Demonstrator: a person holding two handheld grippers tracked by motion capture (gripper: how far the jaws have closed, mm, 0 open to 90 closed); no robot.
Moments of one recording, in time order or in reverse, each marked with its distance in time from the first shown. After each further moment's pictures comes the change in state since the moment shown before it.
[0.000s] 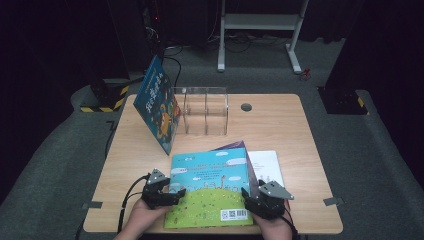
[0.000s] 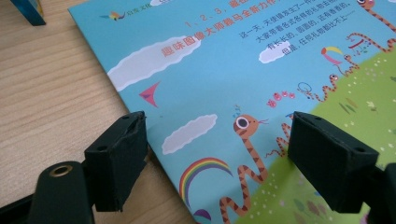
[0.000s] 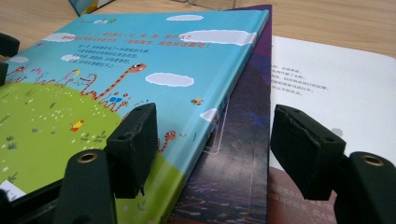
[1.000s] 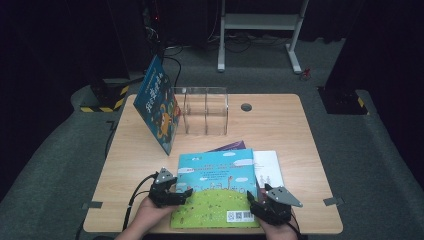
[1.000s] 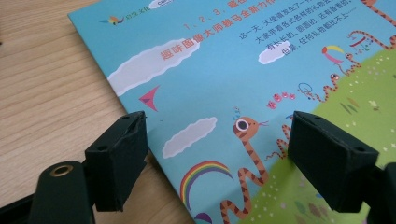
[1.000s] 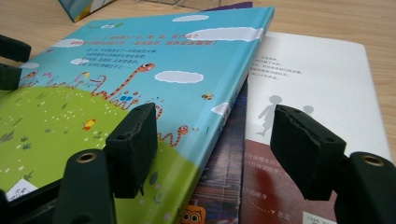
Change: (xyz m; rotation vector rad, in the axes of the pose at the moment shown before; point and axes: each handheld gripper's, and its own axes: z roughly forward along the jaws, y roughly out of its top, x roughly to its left) left arm -0.016 0.009 0.013 -0.001 -0.041 0.032; right arm -0.006 -0.011 -0.016 -0.022 -0.023 0.034
